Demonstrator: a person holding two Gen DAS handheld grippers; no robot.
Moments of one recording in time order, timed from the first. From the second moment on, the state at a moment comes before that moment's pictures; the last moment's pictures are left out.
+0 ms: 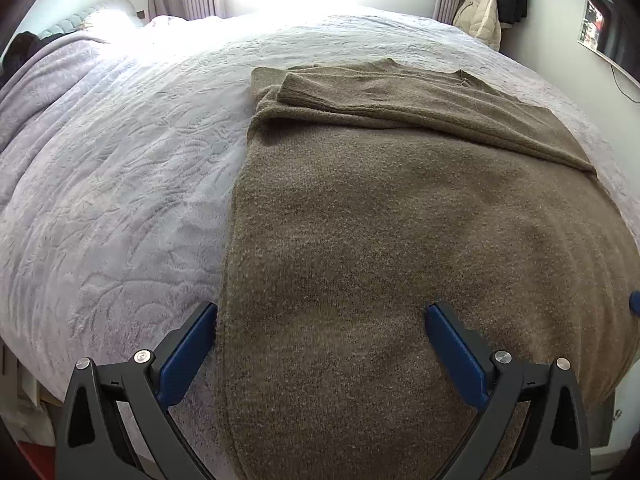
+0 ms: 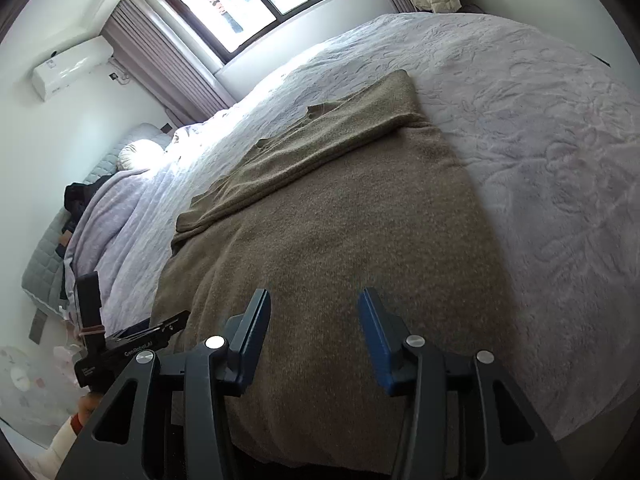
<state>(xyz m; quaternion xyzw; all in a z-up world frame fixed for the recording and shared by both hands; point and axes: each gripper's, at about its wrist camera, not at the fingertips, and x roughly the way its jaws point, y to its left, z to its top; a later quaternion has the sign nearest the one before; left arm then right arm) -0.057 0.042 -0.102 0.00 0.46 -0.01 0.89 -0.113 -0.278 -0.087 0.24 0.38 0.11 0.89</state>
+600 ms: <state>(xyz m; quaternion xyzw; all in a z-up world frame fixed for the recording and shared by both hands) -0.128 0.073 -0.107 -0.02 0.47 -0.08 0.88 -0.167 -0.292 -0.127 0.31 0.36 0.14 0.87</state>
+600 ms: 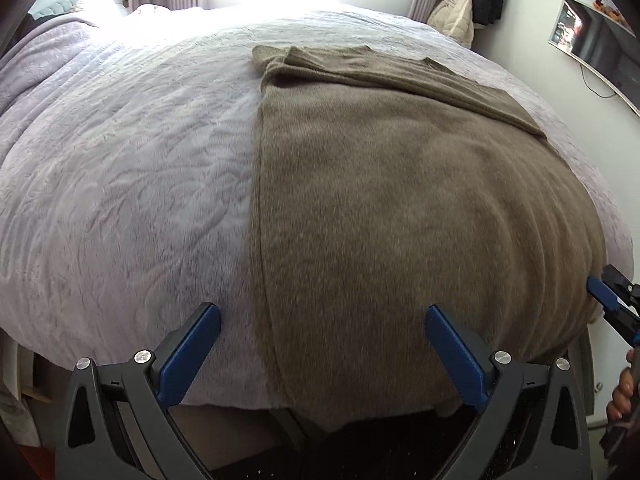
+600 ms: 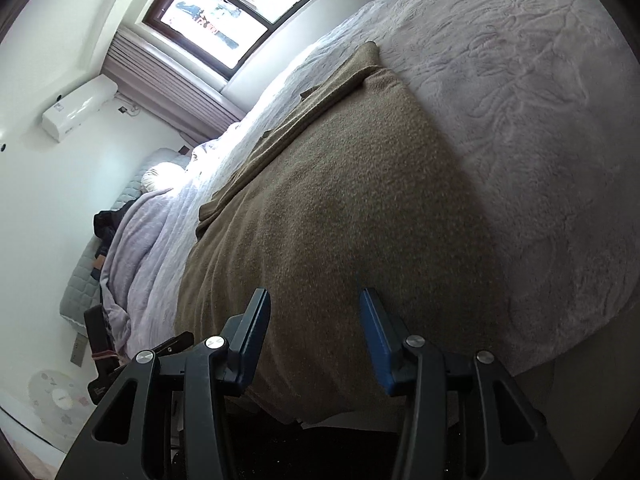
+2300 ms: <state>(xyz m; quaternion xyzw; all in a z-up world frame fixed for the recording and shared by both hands) -0.167 0.063 -0.145 -0.06 0.51 -0.26 0.82 -0.157 -0.329 -0.206 0.30 0.48 0.25 0.79</state>
